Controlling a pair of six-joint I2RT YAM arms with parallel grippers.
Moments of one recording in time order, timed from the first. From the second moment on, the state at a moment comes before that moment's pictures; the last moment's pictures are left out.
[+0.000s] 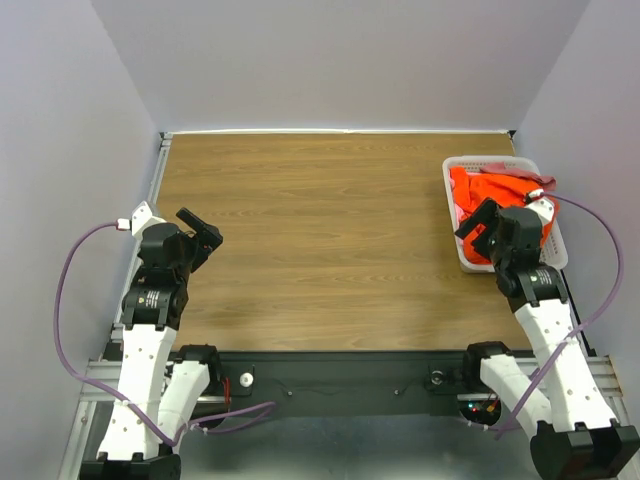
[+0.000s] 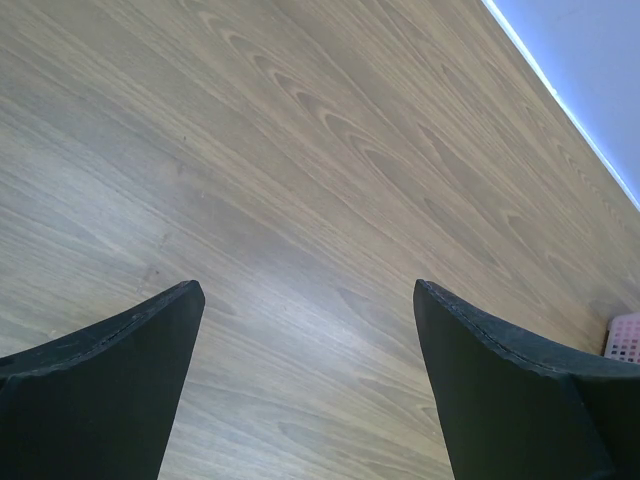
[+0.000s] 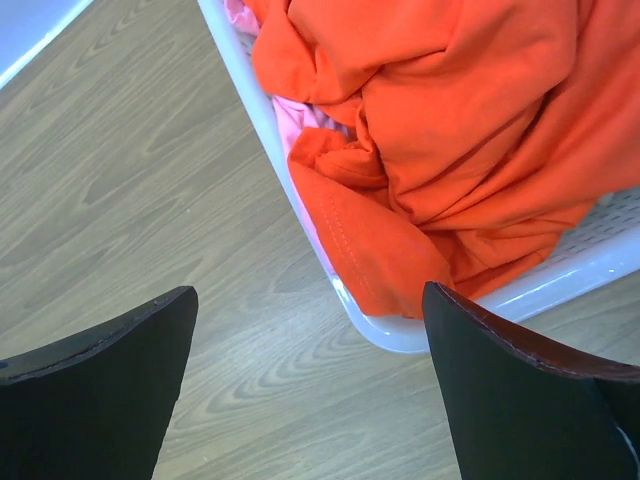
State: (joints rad) left arm -0.04 0.65 0.78 -0.62 -0.18 -0.72; right arm 0.08 0.77 0.81 -0.57 0.31 0.60
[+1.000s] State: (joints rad) left arm -0.04 0.69 0.78 -0.62 -0.17 -0.72; right arm -0.11 1.49 1.30 -0.58 0.57 0.54
